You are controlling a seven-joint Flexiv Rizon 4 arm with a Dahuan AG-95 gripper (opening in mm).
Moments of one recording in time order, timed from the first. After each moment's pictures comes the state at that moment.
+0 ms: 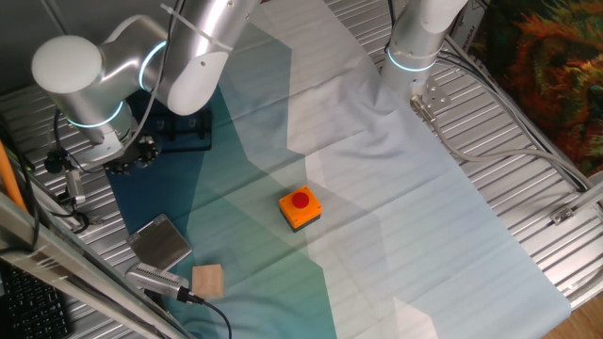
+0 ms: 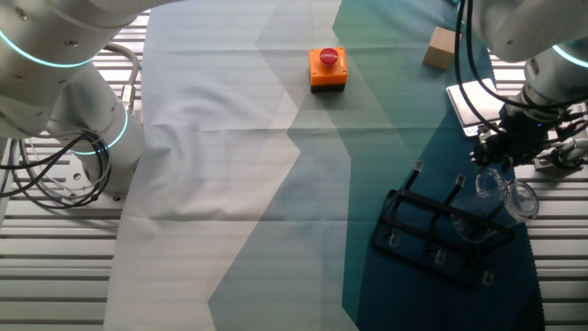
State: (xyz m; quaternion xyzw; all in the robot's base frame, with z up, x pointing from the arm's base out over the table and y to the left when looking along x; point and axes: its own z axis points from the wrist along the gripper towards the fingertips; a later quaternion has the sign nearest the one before) arm 0.731 -0.050 0.081 0.71 -0.70 0.07 0.06
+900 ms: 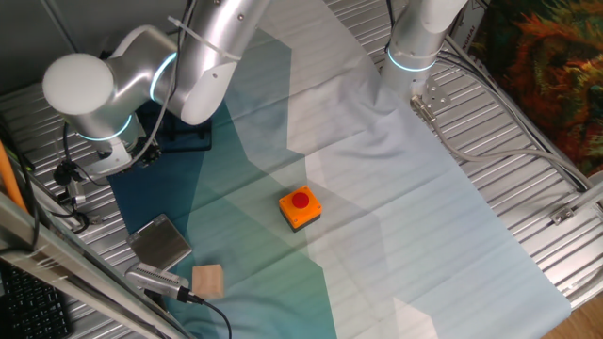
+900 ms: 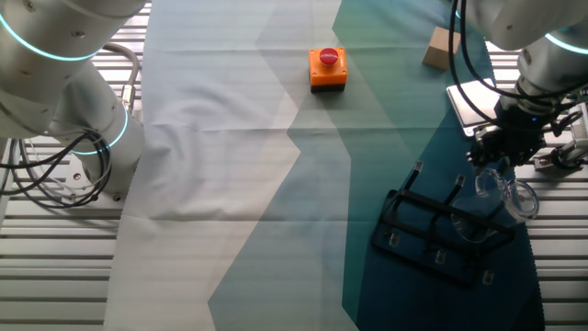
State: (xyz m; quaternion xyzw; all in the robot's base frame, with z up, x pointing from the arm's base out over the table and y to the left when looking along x) arm 0.723 -0.055 0.078 0.70 -0.70 0.09 0.09
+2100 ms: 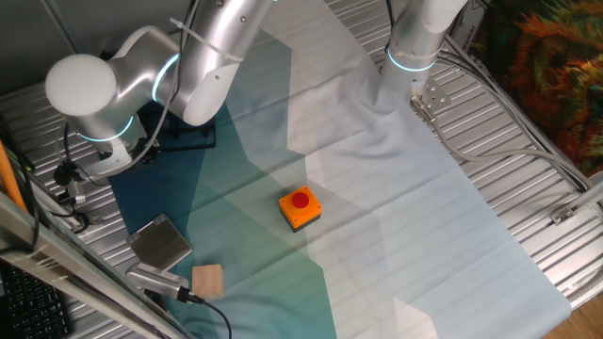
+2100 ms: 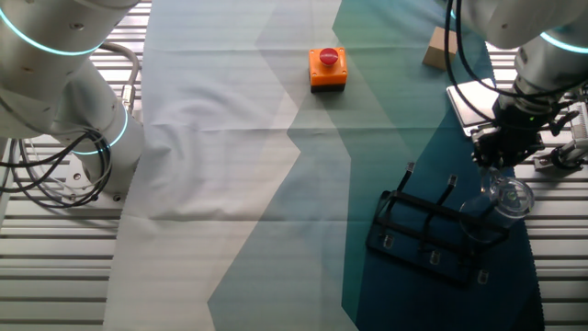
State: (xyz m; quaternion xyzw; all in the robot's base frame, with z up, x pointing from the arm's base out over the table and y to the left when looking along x) arm 0.726 -0.052 0.081 0.69 -0.71 0.09 0.09
